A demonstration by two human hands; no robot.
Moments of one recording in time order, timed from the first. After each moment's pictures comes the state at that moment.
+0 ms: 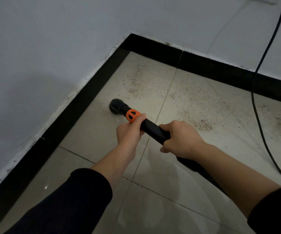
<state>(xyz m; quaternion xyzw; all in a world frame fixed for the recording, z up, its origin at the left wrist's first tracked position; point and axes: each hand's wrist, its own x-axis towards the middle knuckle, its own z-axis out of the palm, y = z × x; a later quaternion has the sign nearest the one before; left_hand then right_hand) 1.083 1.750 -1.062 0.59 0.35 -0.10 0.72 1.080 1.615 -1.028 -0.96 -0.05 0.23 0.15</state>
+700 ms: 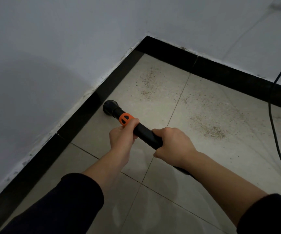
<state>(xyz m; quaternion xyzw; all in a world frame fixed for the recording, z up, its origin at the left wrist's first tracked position) 1.078 1.801 -1.071 0.58 0.39 -0.06 0.72 1.077 1.667 -1.044 -0.96 -0.12 0.20 0.14</state>
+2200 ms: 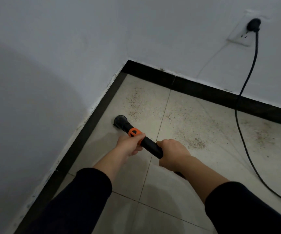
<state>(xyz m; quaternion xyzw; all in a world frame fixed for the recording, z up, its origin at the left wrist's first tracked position) 1.148 1.797 -1.046 0.66 0.29 -0.27 0.64 1.113 1.654 -0.996 -0.96 -0.02 0.27 0.07</state>
